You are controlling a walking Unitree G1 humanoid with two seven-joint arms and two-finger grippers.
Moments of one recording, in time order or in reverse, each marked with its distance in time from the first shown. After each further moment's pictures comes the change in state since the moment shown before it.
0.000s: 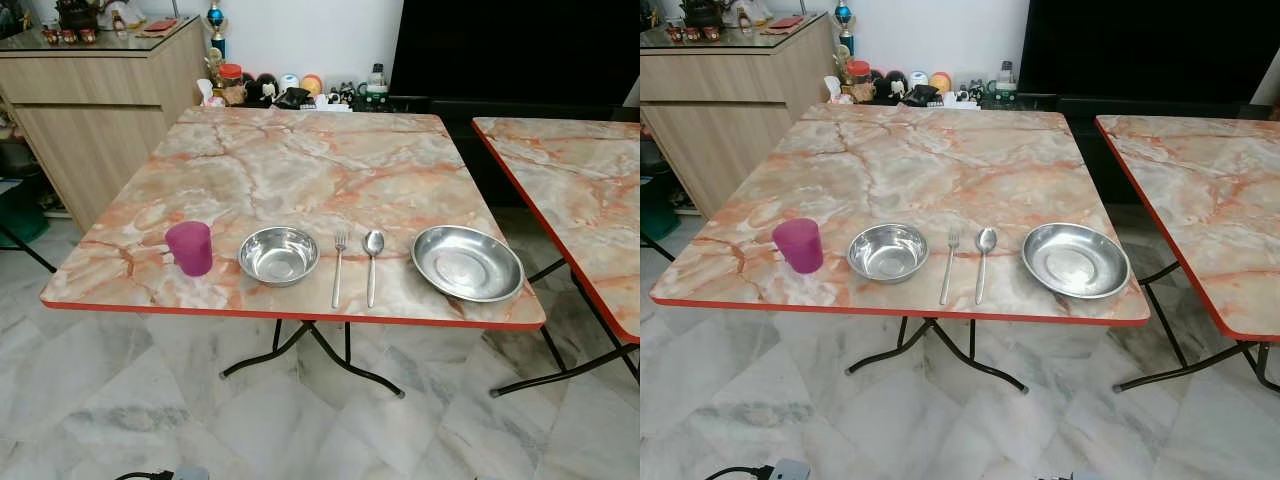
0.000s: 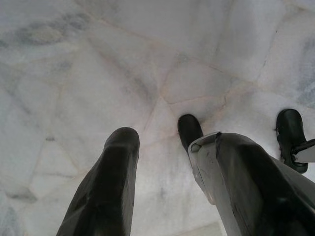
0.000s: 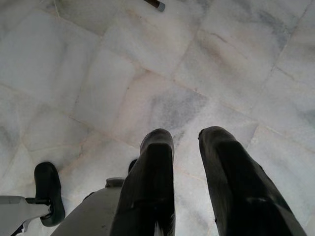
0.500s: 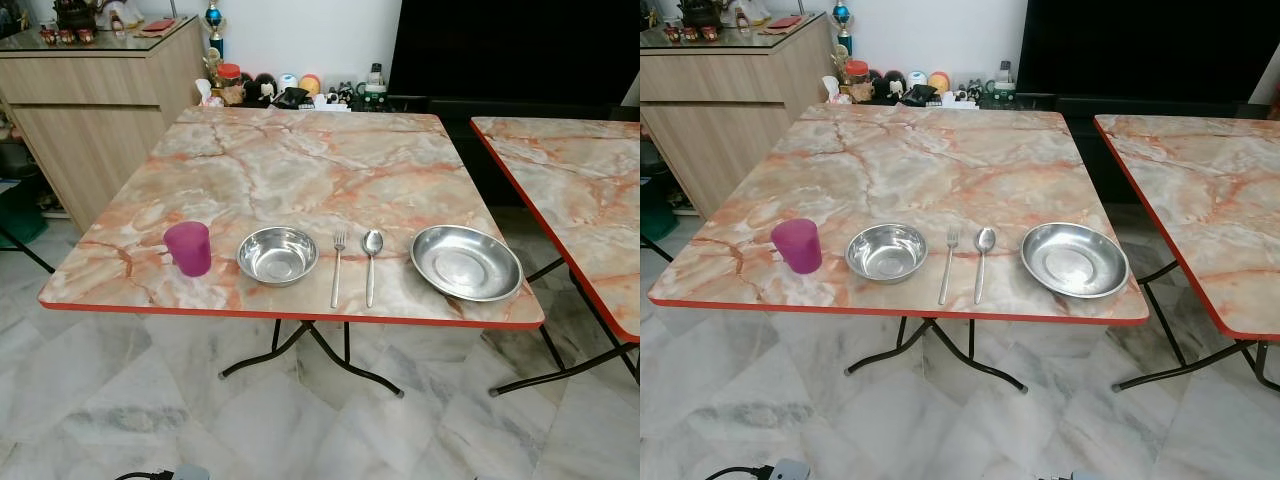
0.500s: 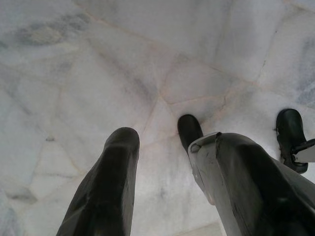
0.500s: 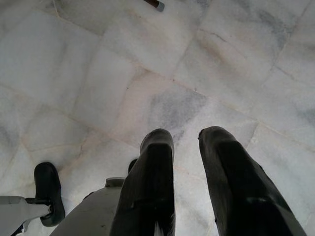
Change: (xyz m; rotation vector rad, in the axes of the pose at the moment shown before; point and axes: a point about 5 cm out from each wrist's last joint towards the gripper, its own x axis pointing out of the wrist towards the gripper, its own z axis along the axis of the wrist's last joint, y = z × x) left arm 0.000 0.000 0.000 0.000 0.000 0.000; right arm 0.000 0.000 0.000 0.000 0.000 0.000
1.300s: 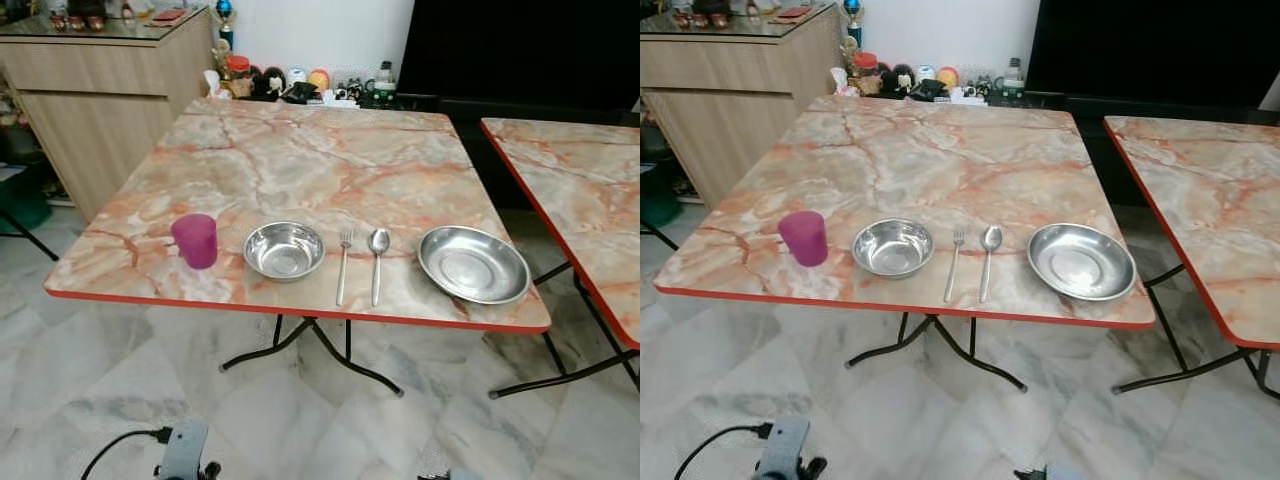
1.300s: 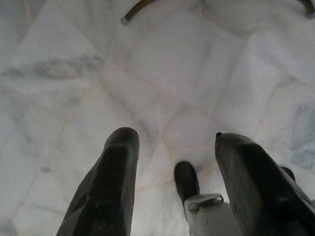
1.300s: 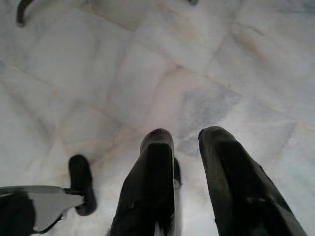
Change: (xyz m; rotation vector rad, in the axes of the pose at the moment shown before) left arm 0.003 0.014 0.047 -0.088 -0.171 0.038; right arm 0.002 0.030 0.002 0.063 0.008 0.112
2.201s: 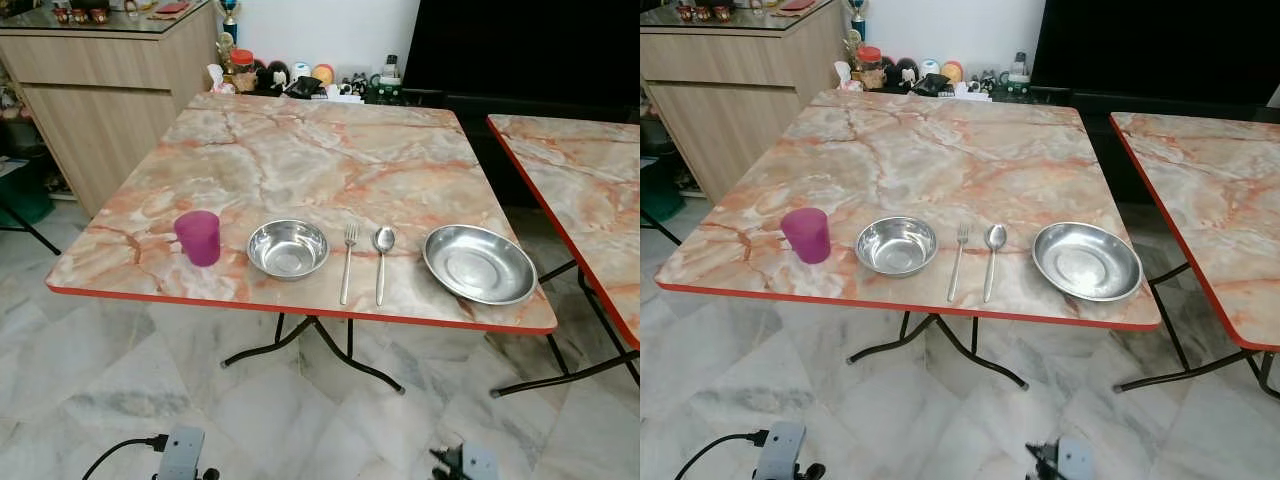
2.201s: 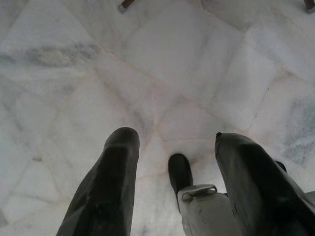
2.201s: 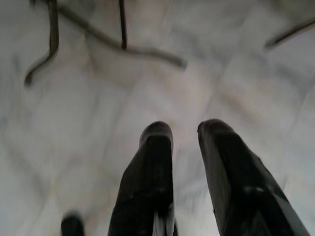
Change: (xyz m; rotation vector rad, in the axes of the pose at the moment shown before) left arm -0.001 -0.001 -0.006 -0.024 0.017 -0.009; right arm 0.001 -0.007 0.061 0.032 -0.301 -0.034
